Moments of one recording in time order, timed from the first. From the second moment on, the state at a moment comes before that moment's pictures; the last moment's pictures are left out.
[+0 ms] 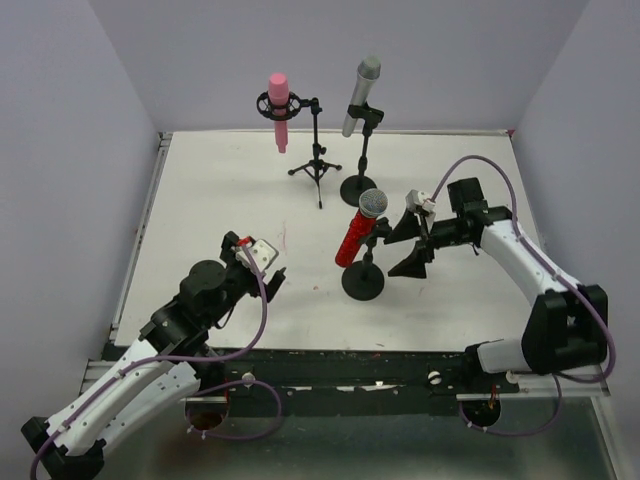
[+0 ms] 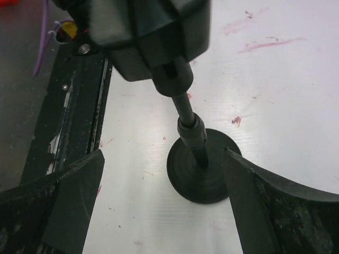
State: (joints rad) left arm -0.75 0.49 0.55 -0.29 -0.14 0.22; right arm 0.17 1.49 1.06 -0.88 -1.33 -1.08
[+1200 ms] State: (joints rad) left arm -0.75 0.48 0.55 -0.29 -0.15 0.22; right arm 0.31 1.33 0.69 0.32 -1.17 -0.14
